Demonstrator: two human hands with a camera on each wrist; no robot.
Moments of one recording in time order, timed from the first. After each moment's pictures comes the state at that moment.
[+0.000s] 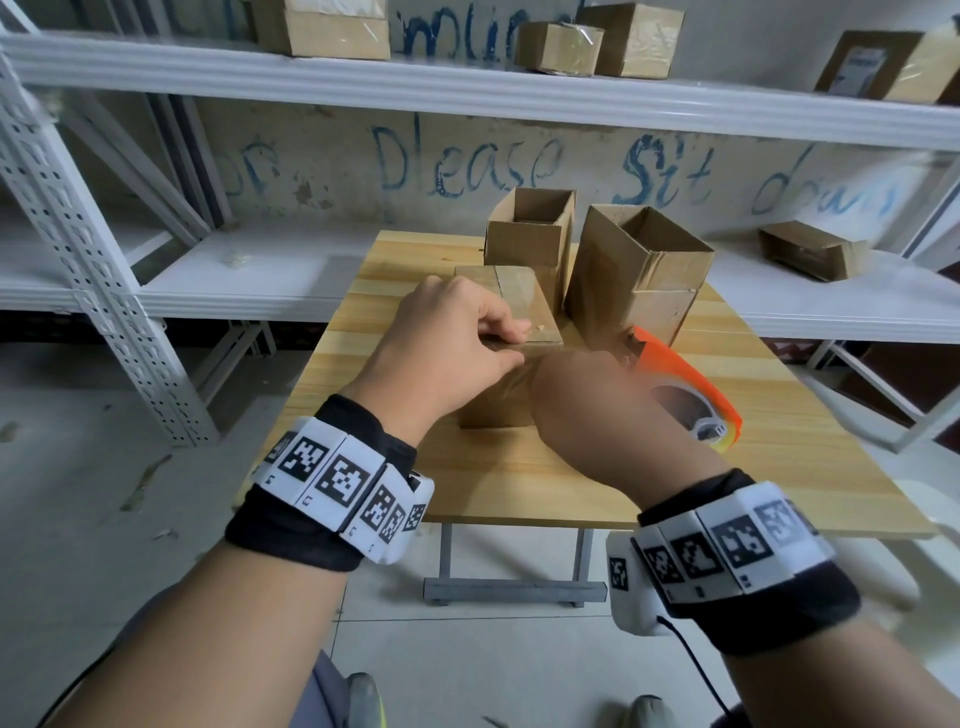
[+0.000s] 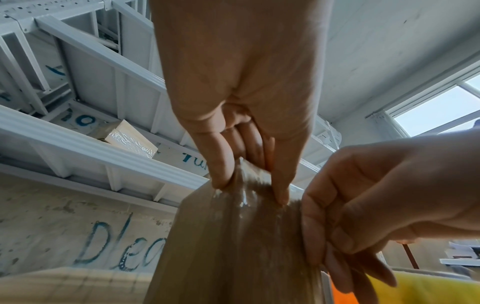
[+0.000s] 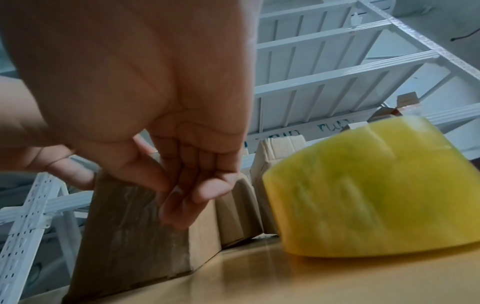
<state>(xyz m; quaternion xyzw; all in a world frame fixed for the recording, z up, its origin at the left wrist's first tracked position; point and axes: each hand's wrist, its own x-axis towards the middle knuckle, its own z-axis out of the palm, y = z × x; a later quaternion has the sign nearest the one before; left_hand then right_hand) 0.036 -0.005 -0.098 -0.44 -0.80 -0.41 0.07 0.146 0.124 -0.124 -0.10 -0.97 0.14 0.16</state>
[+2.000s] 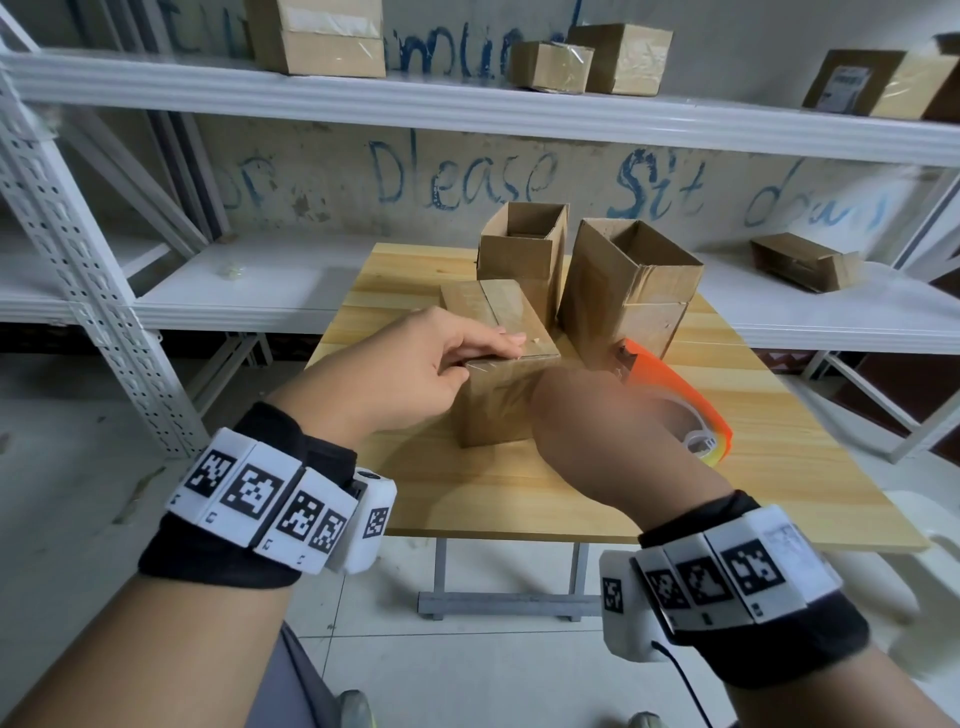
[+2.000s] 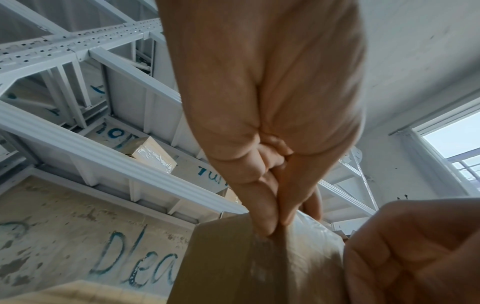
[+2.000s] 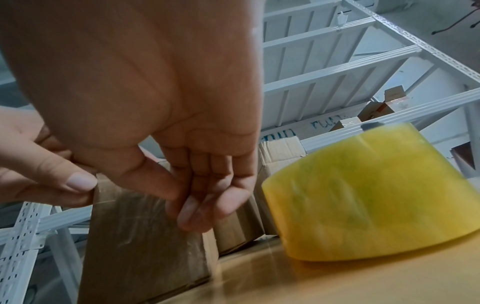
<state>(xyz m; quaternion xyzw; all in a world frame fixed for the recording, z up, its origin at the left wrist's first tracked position) 0.021 -0.028 -0.091 -0.51 -0.76 -0.38 -0.14 0.155 0.119 -0.114 -0.14 -0.97 0.19 0.12</state>
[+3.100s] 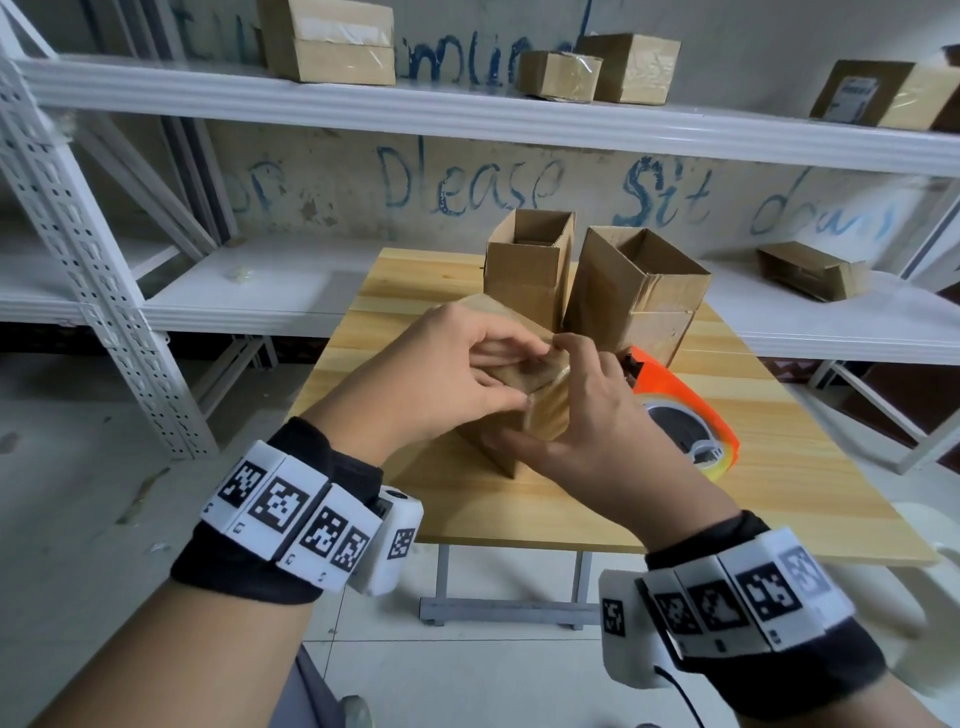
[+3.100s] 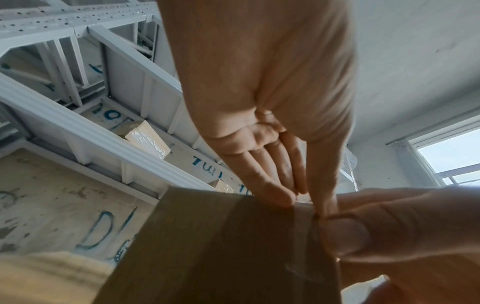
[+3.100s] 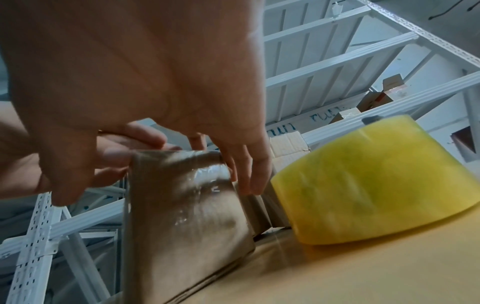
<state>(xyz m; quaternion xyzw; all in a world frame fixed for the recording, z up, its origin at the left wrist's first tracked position) 0.041 -0.021 -0.087 -0.47 -0.73 -0.47 -0.13 0.165 0.109 -0.111 -0.17 -0.94 0.25 0.18</state>
